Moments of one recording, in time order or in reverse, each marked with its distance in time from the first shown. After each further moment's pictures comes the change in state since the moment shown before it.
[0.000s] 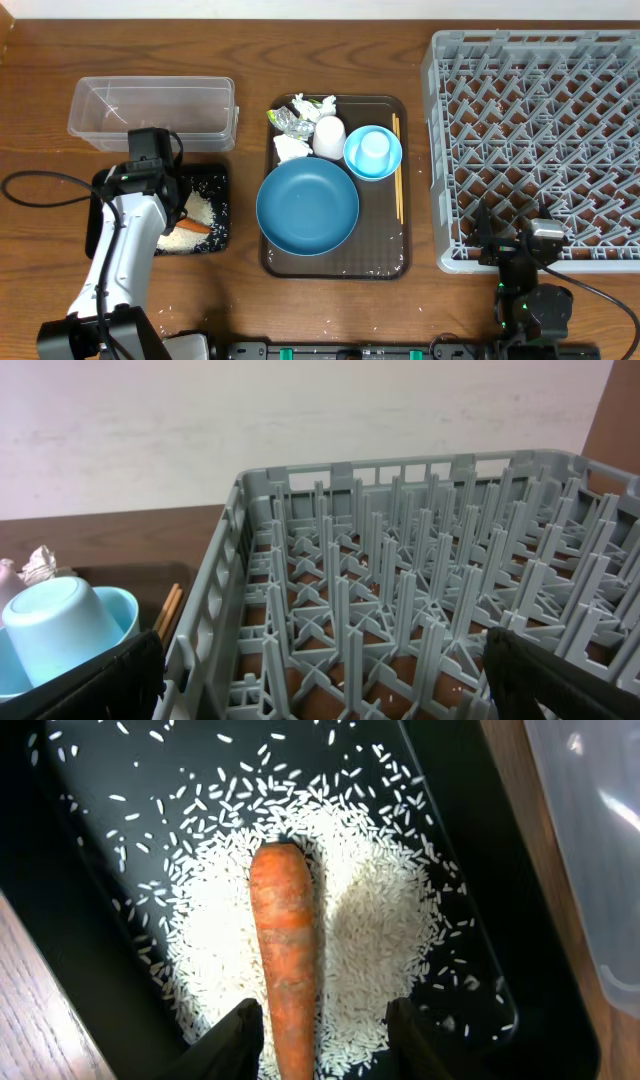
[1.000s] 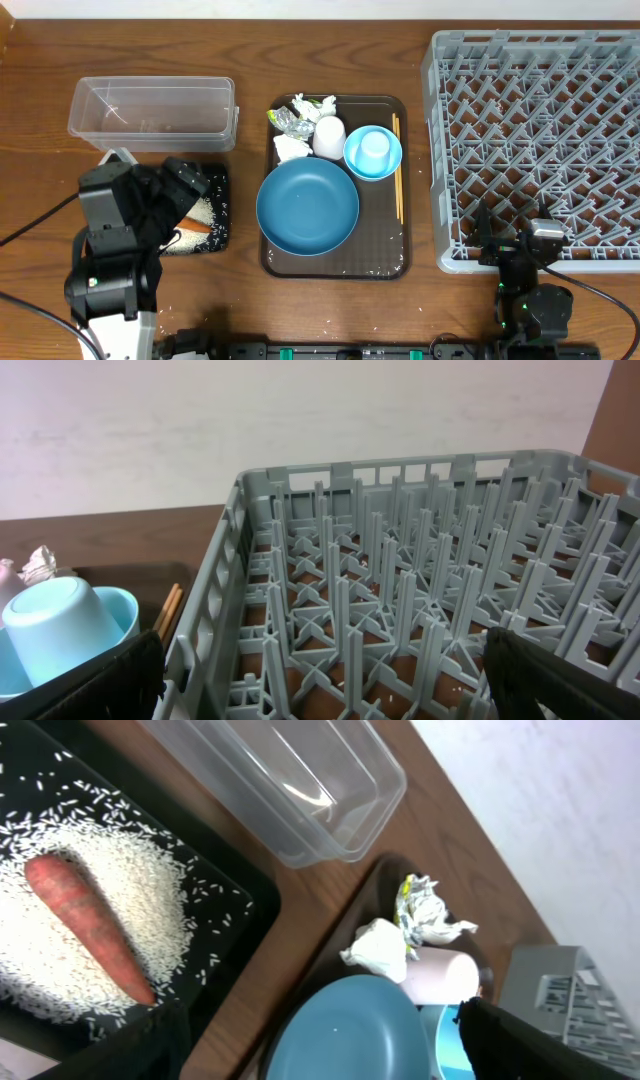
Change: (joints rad) left arm 0.000 -0.560 0.012 -0.029 0.409 0.290; right arm 0.000 0.000 0.000 0.000 0.000 0.000
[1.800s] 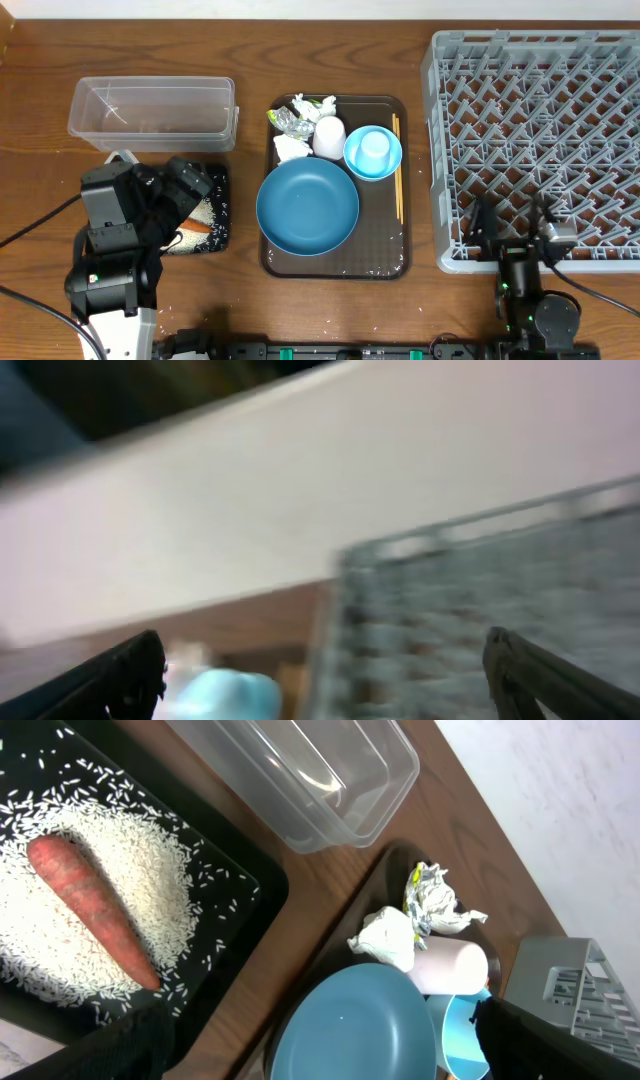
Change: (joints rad) left arm 0.000 0.015 0.000 -0.026 0.008 -0.001; right arm 0.000 0.005 -0.001 0.233 -0.202 0.349
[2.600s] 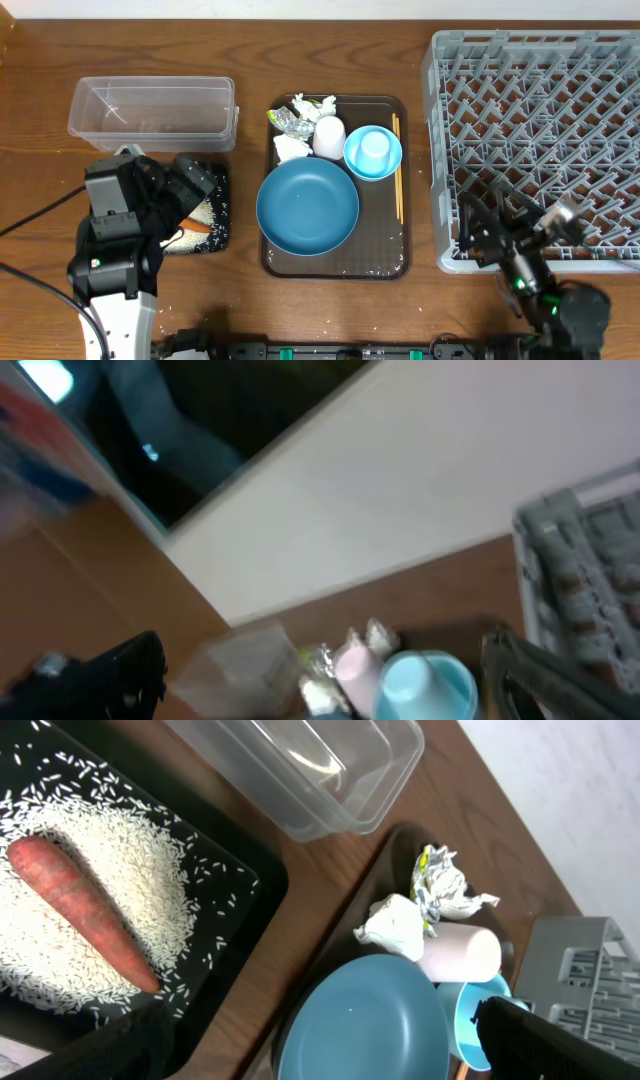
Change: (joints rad) left arm 0.000 0.060 0.000 0.016 0.030 0.054; right arm 0.000 0.238 0.283 -0.101 -0.296 0.262
